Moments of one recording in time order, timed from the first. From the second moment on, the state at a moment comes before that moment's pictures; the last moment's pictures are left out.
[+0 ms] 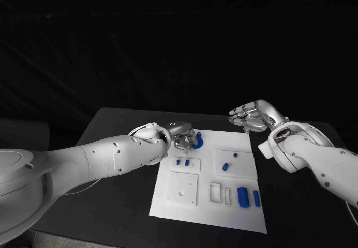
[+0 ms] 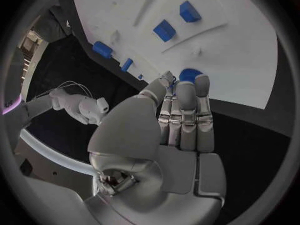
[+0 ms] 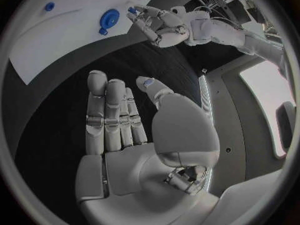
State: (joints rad) left arm 1.25 -0.49 -0.14 1.08 -1.33 -0.28 0.09; left_hand 1.38 0.00 0.25 -0.19 0.18 1.19 0.09 0.06 0.07 1.29 0.04 0.06 0.06 1.34 -0.04 1.15 0.33 0.08 1.20 -0.06 0.41 1.31; right arm 1.02 -0.73 0.35 1.38 -1.21 -0.40 -0.03; right_hand 1.22 -0.16 0.34 -0.06 0.55 1.09 0.12 0.06 0.07 1.25 0.05 0.10 0.07 1.36 -0.04 0.83 0.77 0.12 1.46 -0.06 0.30 1.31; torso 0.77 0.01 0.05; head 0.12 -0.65
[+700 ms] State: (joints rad) left arm 1.26 -0.60 -0.13 1.15 -1.34 -0.25 0.06; left_hand 1.38 0.00 0.25 -0.19 0.18 1.19 0.09 0.06 0.06 1.29 0.04 0.06 0.06 1.34 -0.04 1.15 0.33 0.08 1.20 -0.06 0.41 1.31; right arm 1.02 -0.74 0.35 1.38 -1.21 -0.40 -0.03; right_hand 1.22 -0.16 0.34 -0.06 0.55 1.09 0.12 0.06 0.07 1.25 0.05 0.10 0.07 1.36 -0.04 0.83 0.77 0.12 1.46 -0.06 0.29 1.31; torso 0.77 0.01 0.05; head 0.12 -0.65
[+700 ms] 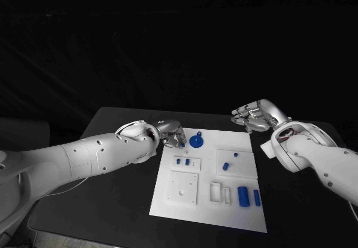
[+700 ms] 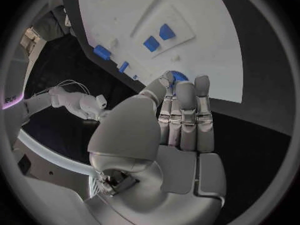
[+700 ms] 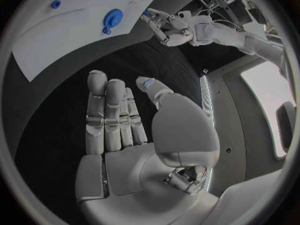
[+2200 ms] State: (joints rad) left arm 1.24 -0.52 -0.14 1.05 -1.36 -0.19 0.07; left_hand 1.38 0.00 0.24 -0.20 0.18 1.19 0.09 0.06 0.06 1.28 0.04 0.06 0.06 1.34 -0.04 1.15 0.33 0.08 1.20 -0.06 0.41 1.31; right arm 1.02 -0.74 0.35 1.38 -1.21 -0.40 -0.03; right_hand 1.22 -0.16 0.34 -0.06 0.55 1.09 0.12 0.06 0.07 1.25 0.05 0.10 0.07 1.36 -0.04 0.83 0.77 0.12 1.46 -0.06 0.29 1.31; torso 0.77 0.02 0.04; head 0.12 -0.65
